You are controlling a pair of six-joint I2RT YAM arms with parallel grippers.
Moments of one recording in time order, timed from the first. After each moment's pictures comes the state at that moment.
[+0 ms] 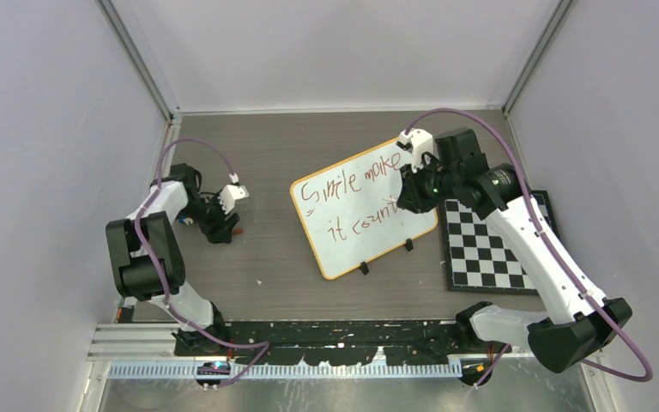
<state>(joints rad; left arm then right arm) 0.21 1.62 1.04 -0.88 0.53 1.21 0.43 1.20 1.35 -0.96 -0.29 -0.08</state>
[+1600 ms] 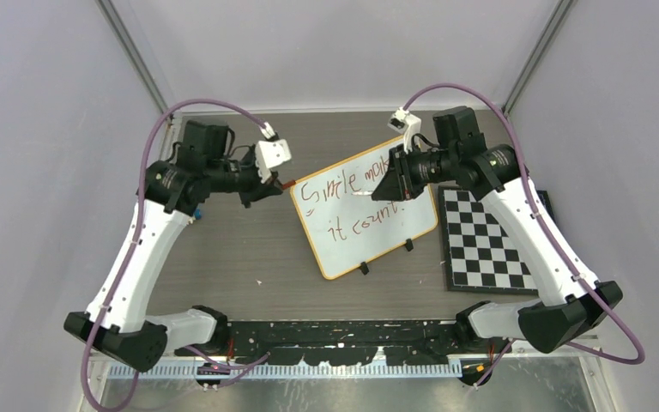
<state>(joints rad) -0.34 1.22 1.54 -1.04 0.61 0.68 0.42 1.31 1.53 -0.95 -0.65 0.08</state>
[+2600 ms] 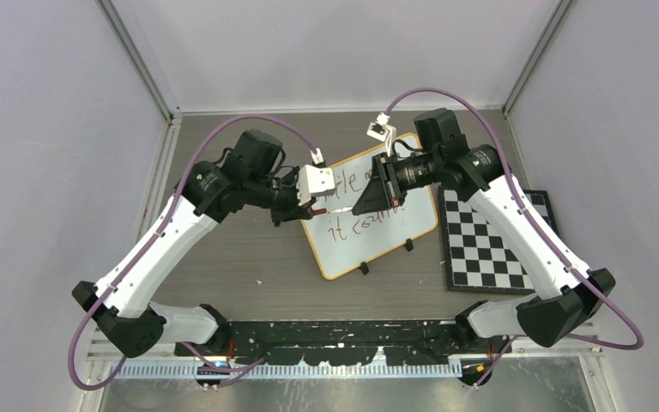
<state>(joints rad) -0.70 1.29 1.56 -1.08 0.45 0.60 0.51 1.34 1.51 -0.88 -0.93 0.21</state>
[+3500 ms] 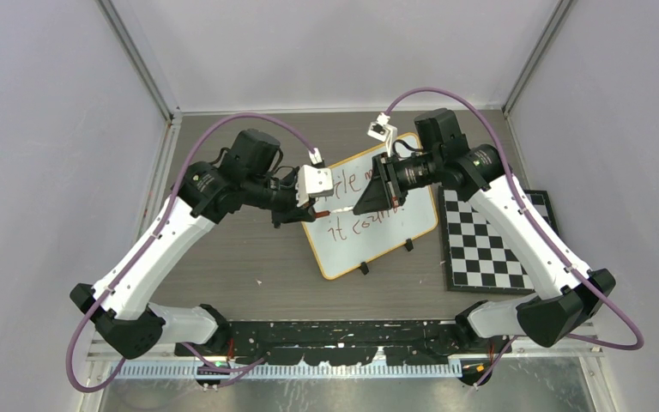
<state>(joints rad) -0.70 1.28 1.57 -1.08 0.53 0.60 0.51 1.34 1.52 -0.90 -0.90 0.19</state>
